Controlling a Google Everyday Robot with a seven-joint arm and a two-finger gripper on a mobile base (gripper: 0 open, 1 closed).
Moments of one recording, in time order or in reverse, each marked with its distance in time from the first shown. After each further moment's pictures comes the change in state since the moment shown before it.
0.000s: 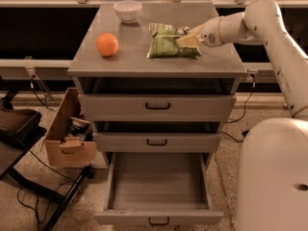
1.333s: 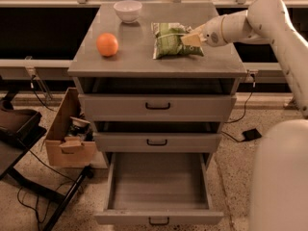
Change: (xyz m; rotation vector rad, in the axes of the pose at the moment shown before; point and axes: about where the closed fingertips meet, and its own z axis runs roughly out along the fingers) arm -0.006 0.007 -0.015 0.023 0.012 -0.018
